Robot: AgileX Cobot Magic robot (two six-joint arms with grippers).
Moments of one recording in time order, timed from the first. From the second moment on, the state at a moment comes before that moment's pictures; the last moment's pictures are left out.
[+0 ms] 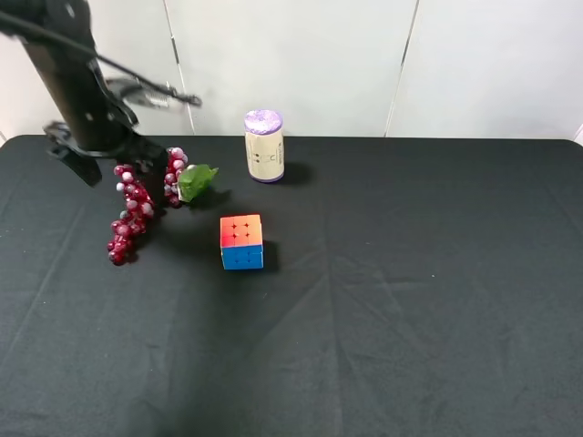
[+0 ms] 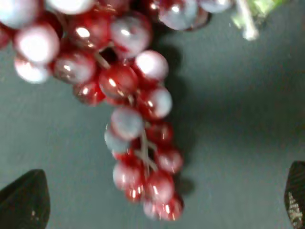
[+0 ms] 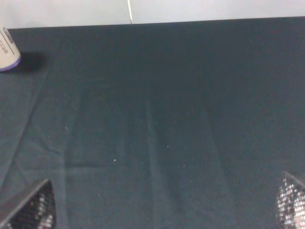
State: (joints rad) left arm -0.26 1.92 -1.35 0.03 0.89 0.09; right arm 0.16 -0.01 -0.50 -0.04 1.02 0.08
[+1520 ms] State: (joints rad) left arm -0.26 0.07 -0.53 0.00 1.12 0.05; right arm 0.16 -0.01 -0.50 -0.04 1.02 0.08
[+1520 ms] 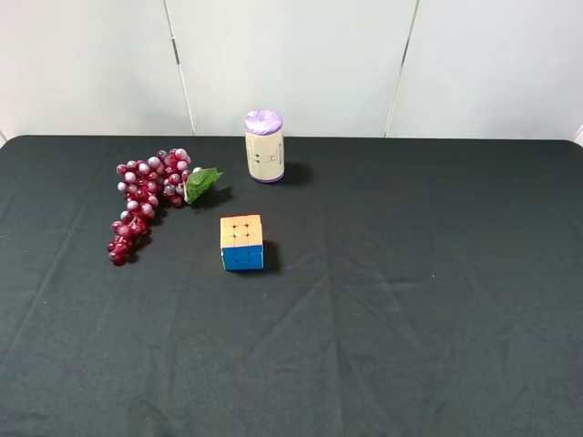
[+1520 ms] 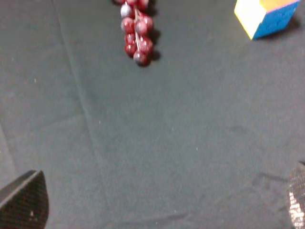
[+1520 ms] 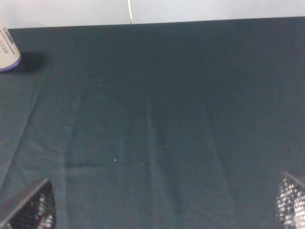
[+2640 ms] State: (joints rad) left arm 0.02 -0.01 -0.50 0.01 1.06 0.05; right arm 0.16 -0.01 -0.50 -0.02 1.02 0.08
